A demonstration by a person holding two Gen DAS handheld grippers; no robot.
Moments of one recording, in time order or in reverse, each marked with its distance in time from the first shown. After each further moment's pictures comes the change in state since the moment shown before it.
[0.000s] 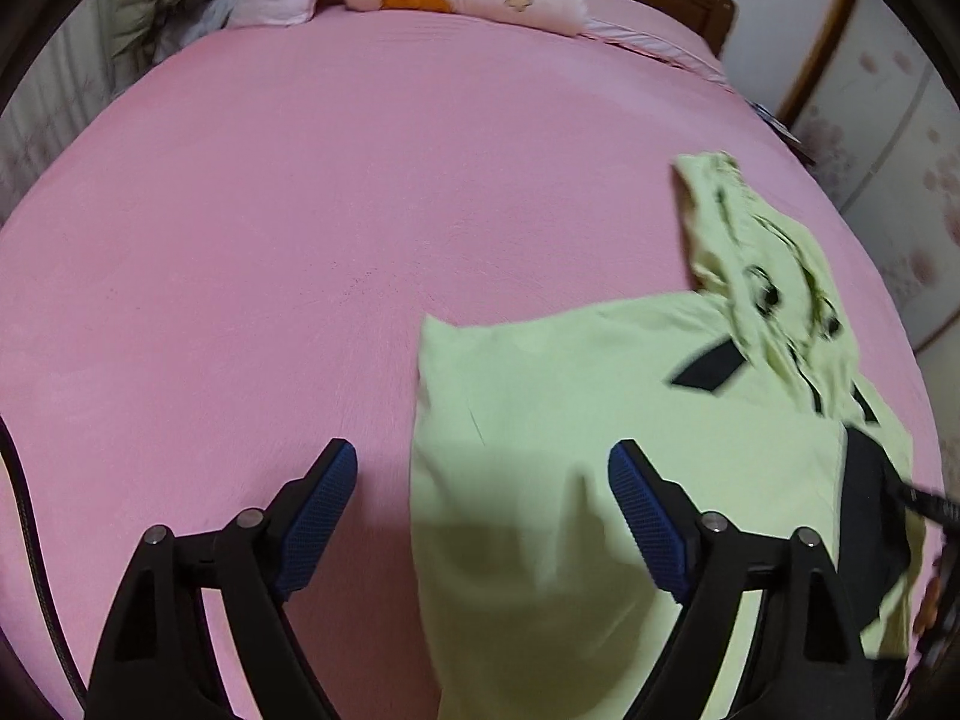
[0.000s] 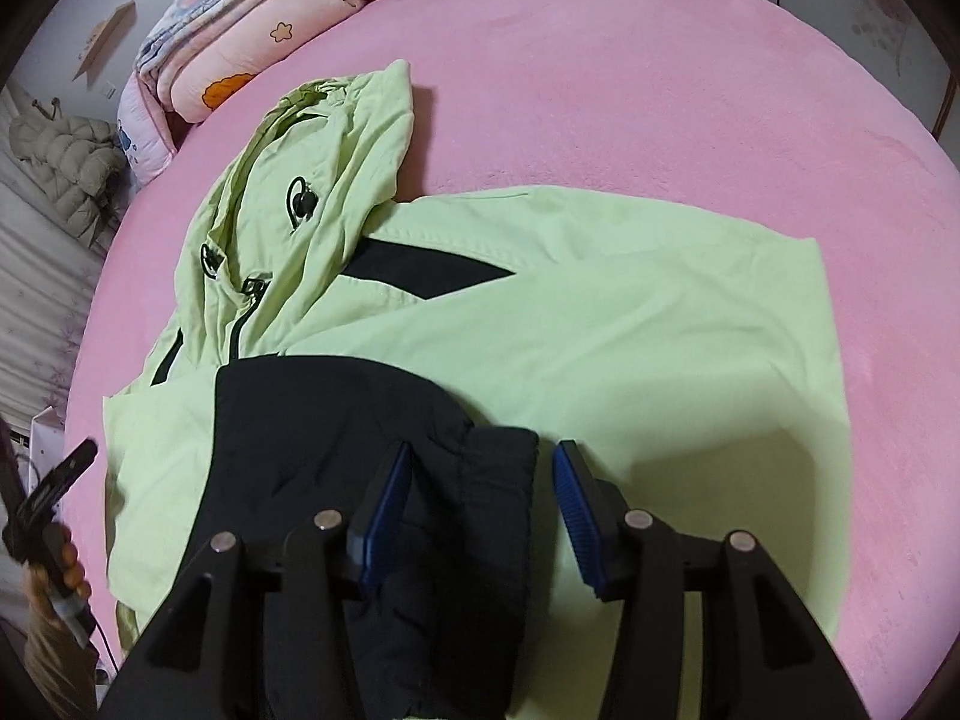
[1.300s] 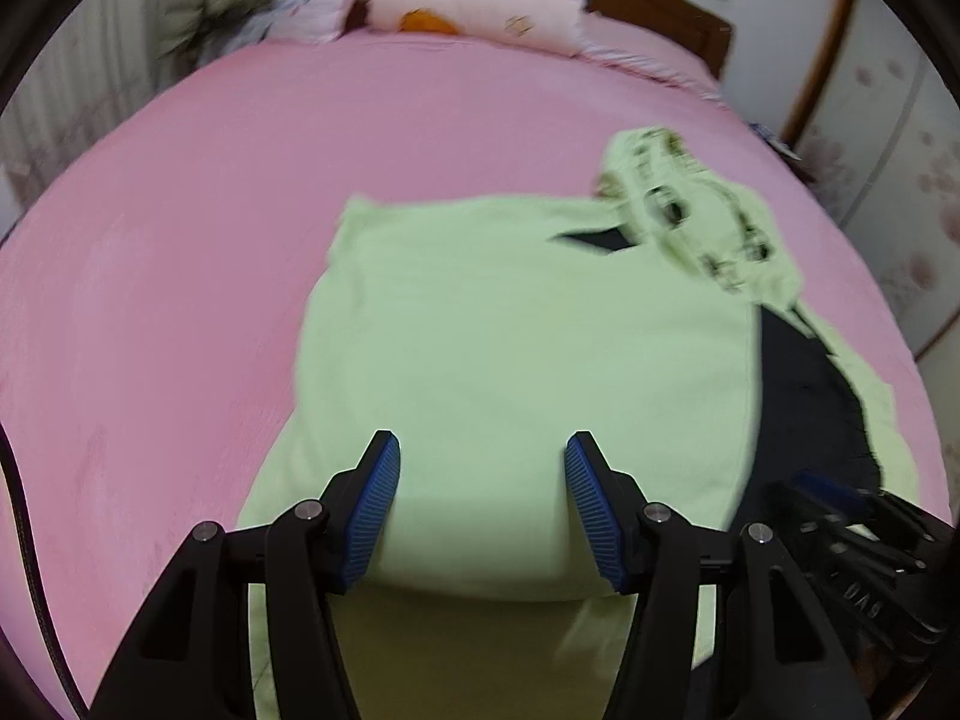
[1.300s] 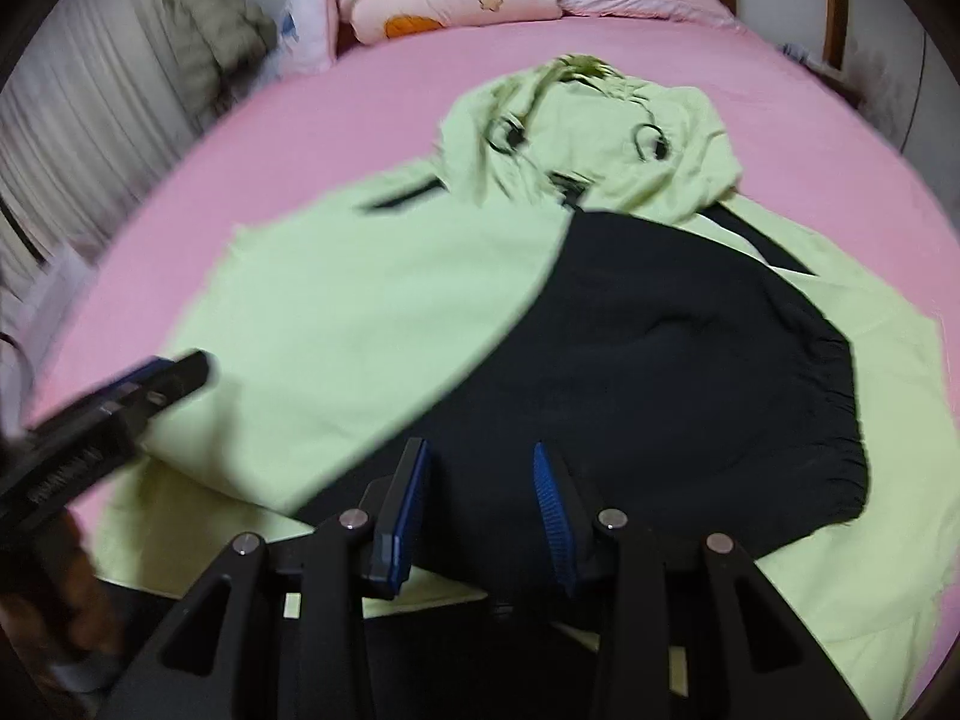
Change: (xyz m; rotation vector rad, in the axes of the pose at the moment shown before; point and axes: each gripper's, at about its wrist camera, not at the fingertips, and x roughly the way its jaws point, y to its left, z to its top) left arm -0.059 -0.074 -0.127 -0.066 -0.076 0.056; right arm 0.002 0.157 -0.101 -0.372 -0.099 -0.076
